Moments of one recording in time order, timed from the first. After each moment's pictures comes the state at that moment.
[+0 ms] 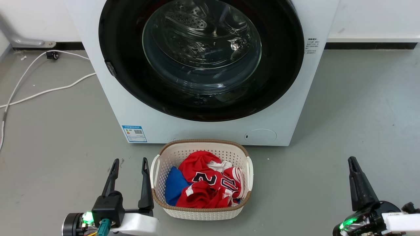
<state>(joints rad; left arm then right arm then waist) 0.03 0.05 -0.11 0.06 -0.06 0.12 -0.26 0.10 -0.05 -0.01 -0.07 1.73 0.13 0.02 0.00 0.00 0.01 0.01</state>
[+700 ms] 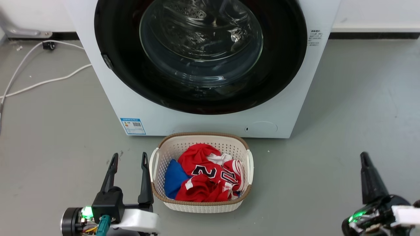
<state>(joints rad) 0.02 0.05 -0.10 0.05 -0.05 0.12 -0.26 0.08 -0.05 -0.05 -0.03 1.72 0.13 0.00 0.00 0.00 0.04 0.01</state>
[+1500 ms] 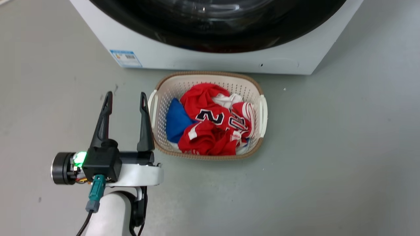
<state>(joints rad) -0.21 0.05 -0.11 -0.03 -0.01 0.12 -0.26 -0.68 -0.30 -0.29 0.37 1.69 0.13 0.24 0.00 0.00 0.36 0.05</state>
